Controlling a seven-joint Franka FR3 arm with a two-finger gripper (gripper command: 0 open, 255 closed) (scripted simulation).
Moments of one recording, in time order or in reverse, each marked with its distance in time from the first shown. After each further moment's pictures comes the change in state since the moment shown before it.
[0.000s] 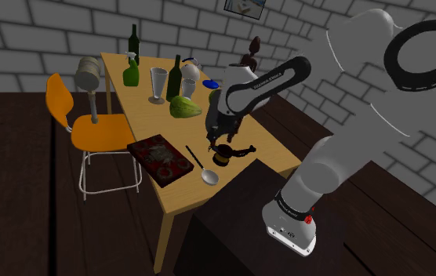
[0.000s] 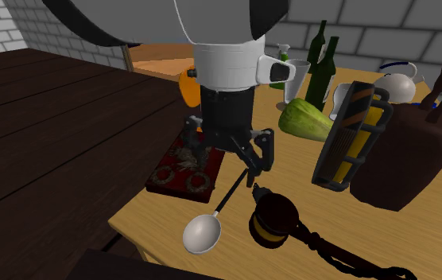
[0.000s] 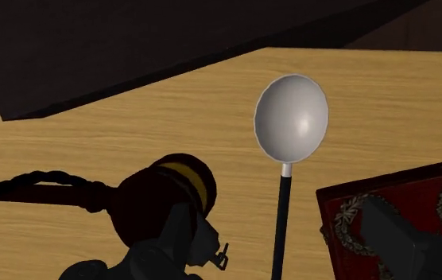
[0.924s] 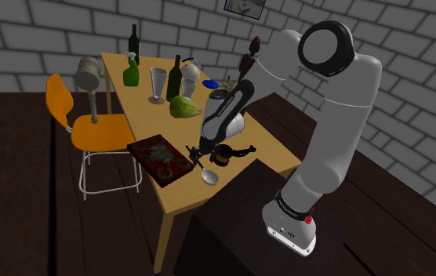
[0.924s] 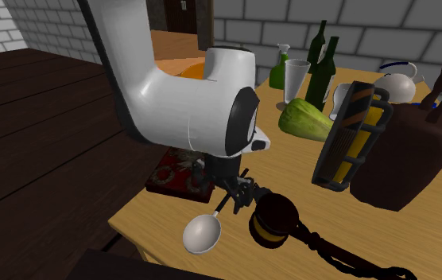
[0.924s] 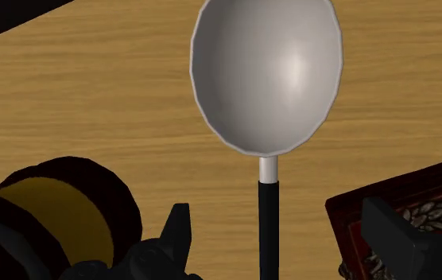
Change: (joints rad) arm 0.010 0.534 0.029 0.126 0.129 0.425 0.002
